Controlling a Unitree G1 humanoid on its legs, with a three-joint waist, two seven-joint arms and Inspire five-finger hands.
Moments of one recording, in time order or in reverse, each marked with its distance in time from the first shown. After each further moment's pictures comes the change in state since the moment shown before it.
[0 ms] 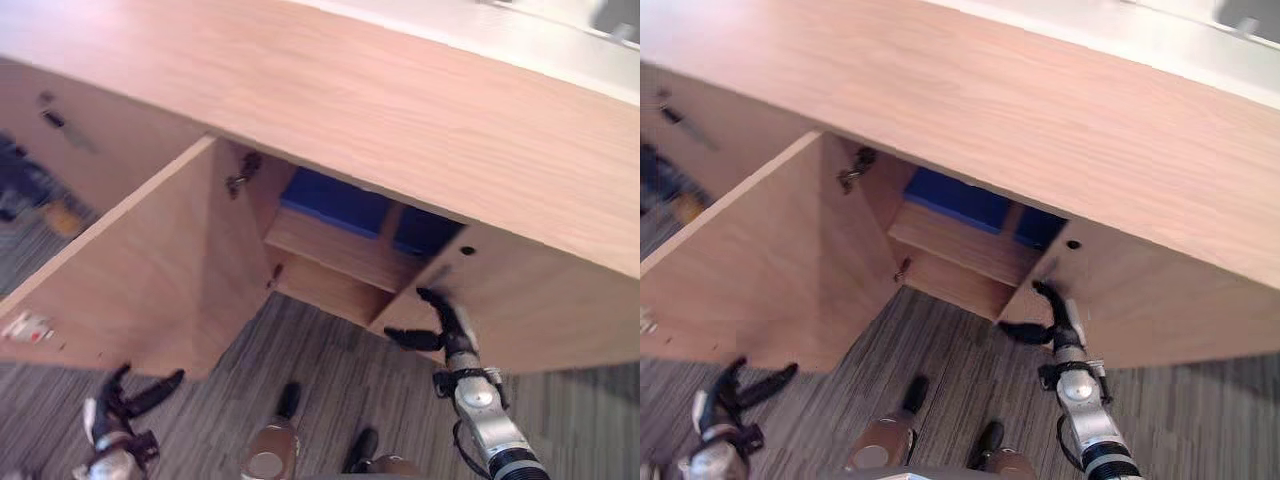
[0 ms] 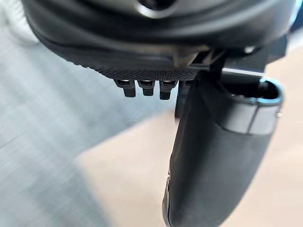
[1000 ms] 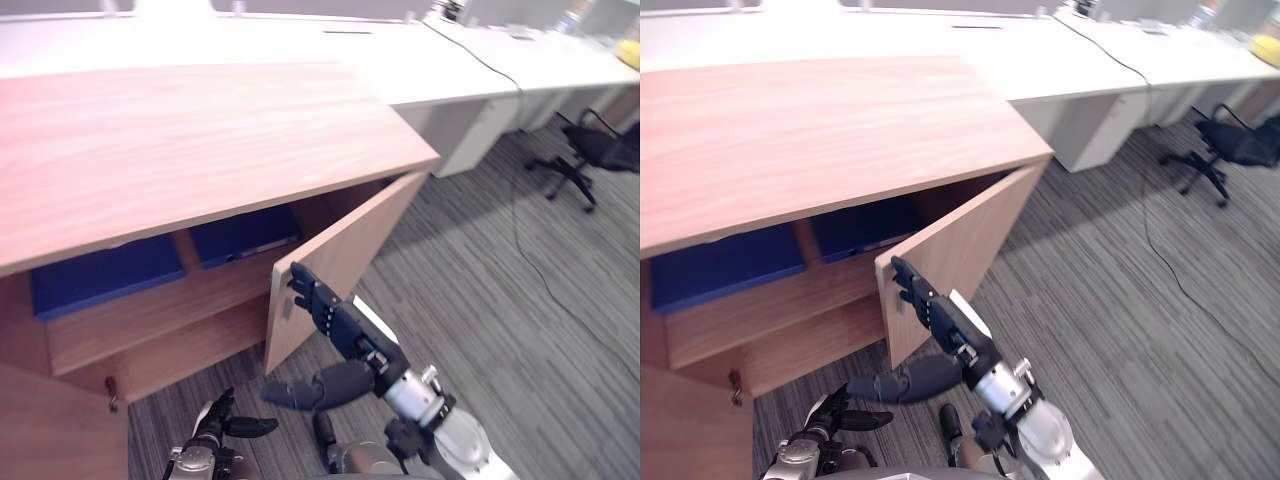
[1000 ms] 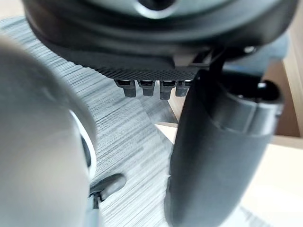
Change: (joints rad) left arm -0.164 -0.116 -0.427 0.555 0.240 0.046 -0.078; right arm 0.166 -0.044 0.237 -0.868 0.251 0.021 0.230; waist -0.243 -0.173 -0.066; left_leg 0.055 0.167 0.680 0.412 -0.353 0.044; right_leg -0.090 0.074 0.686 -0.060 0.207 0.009
